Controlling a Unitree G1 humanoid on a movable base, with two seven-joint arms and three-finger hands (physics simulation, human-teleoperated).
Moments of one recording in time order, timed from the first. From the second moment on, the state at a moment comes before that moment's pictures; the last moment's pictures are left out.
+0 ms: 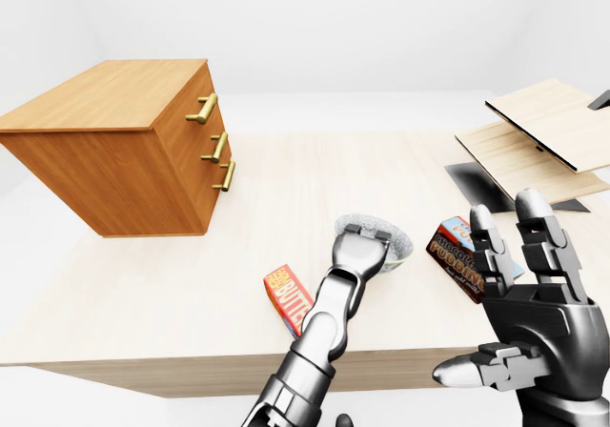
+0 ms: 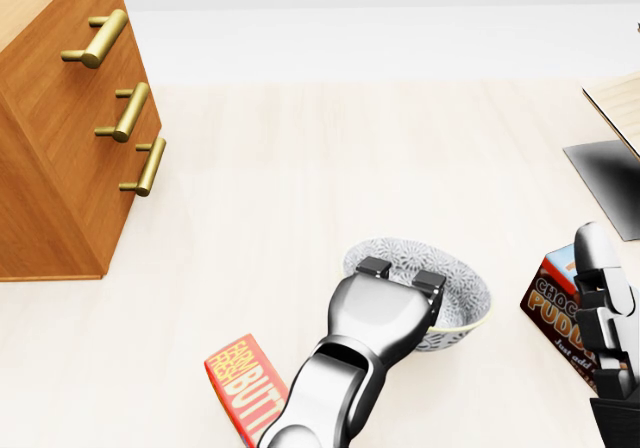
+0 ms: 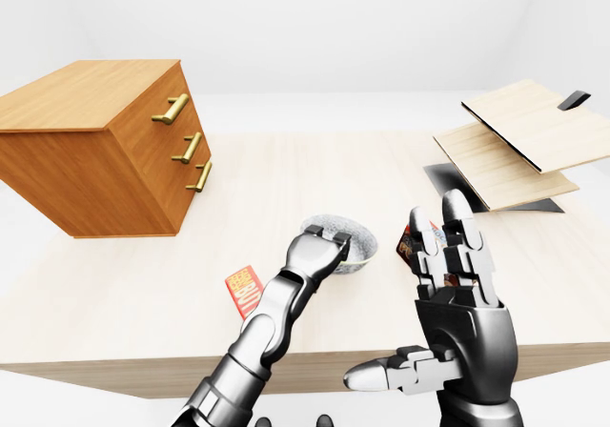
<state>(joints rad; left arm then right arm) -0.35 -0.34 -0.39 0.34 1.57 0.09 -0.30 0.48 0.17 -0.30 -0.92 0.36 0.09 0.46</state>
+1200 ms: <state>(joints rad) -0.45 -0.33 -0.30 -0.19 1.60 0.09 -0.66 0.50 0.17 -0.27 -0.91 0.34 0.09 0.46</state>
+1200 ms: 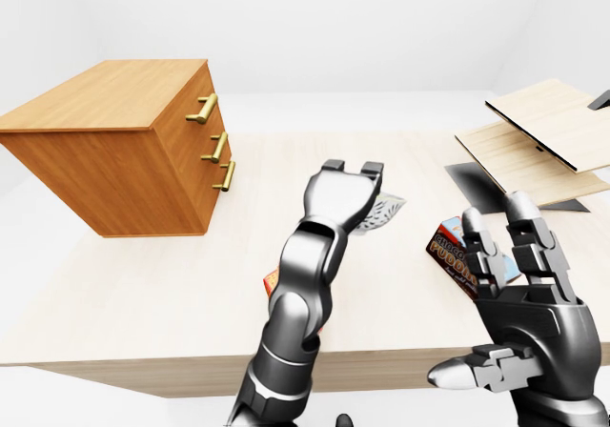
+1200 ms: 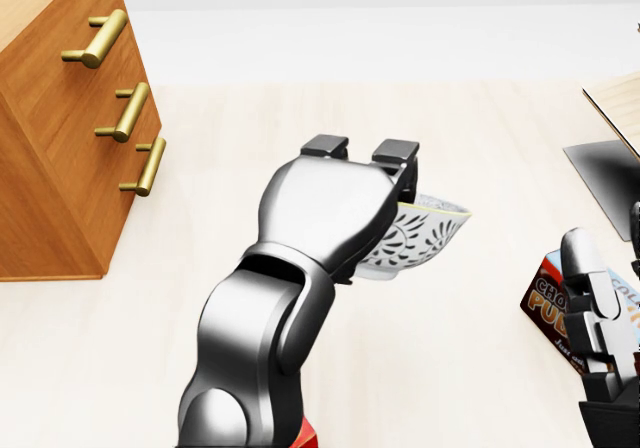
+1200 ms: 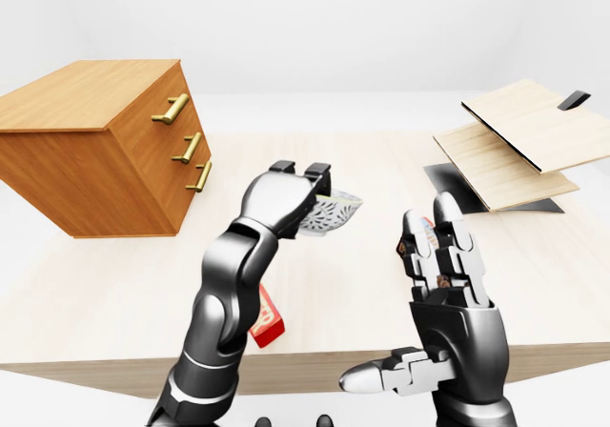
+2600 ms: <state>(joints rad) -0.99 0.19 0.04 -0.27 0.97 0.09 -0.44 0.52 0.13 -0.20 -0.89 0.31 0.06 0.42</state>
